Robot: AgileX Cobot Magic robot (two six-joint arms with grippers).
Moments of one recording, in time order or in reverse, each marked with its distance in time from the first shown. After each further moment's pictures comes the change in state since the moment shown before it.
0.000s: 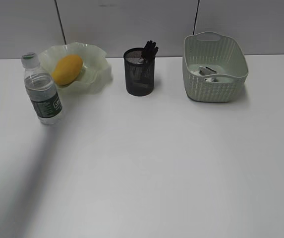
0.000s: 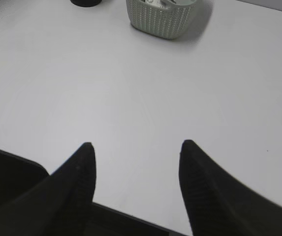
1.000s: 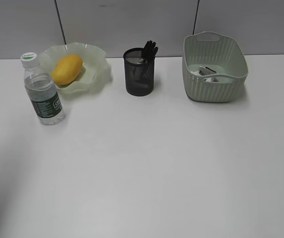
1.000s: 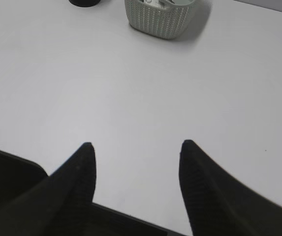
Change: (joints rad) left arm 0.163 -0.923 1.321 0.076 -0.051 -0.016; right arm 0.000 0.000 0.000 -0.005 0.000 0.000
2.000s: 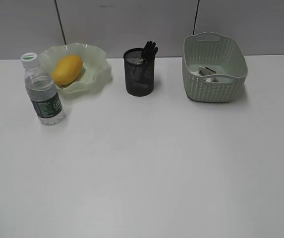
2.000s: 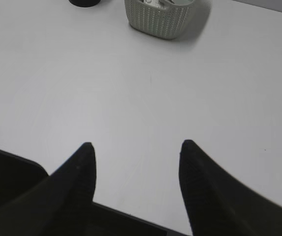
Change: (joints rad) left arm 0.000 -1.091 0.550 -0.051 -0.123 0.000; right arm 0.000 0.000 0.000 -0.001 0.000 0.001
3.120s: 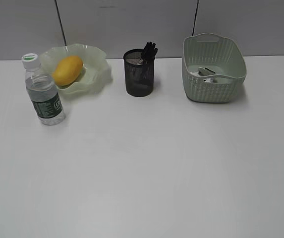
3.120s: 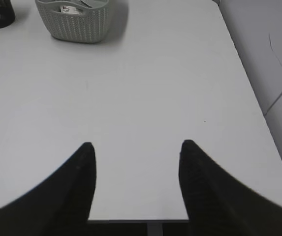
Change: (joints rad) left arm 0.000 -0.167 0.040 -0.012 0.025 0.000; right arm -0.321 -0.047 0.000 0.001 0.000 0.000
